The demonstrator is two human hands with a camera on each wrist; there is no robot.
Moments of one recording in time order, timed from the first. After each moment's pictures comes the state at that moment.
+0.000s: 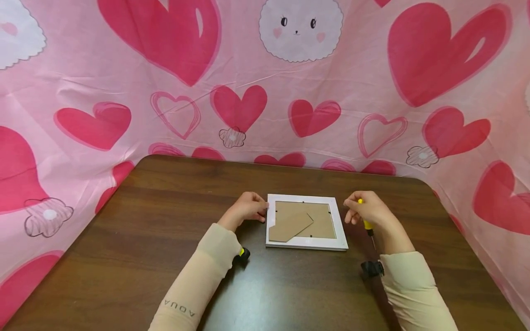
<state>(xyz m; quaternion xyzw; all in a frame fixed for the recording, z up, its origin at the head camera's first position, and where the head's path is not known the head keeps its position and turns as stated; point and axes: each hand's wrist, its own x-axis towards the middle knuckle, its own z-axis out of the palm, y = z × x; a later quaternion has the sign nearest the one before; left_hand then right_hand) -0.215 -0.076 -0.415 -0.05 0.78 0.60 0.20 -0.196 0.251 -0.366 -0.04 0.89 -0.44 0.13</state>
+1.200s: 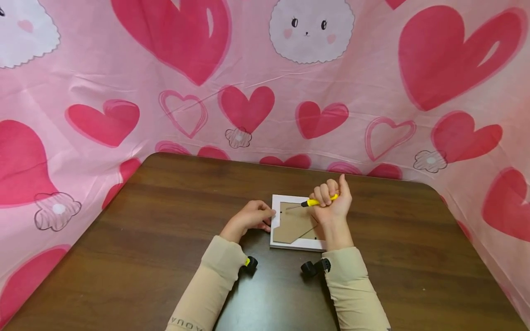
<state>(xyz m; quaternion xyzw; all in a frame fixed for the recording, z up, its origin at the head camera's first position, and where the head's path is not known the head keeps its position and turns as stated) -0.193 -0.075 -0.422 -0.02 0.76 0.62 0.20 -0.220 0.143 -0.396 -0.13 0.18 -0.97 0.08</state>
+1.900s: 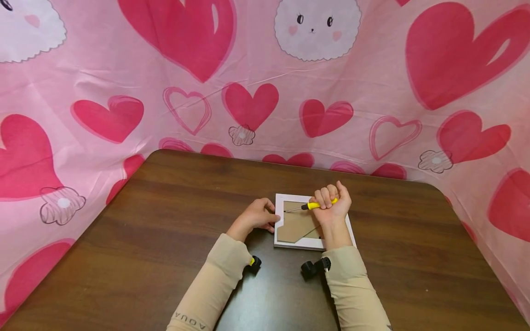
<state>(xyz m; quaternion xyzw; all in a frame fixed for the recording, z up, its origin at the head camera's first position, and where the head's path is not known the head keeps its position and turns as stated) -0.194 -0.069 -0.427 0.00 0.79 0.58 0.19 -0.225 0.142 -0.413 -0.01 0.16 -0.98 0.09</state>
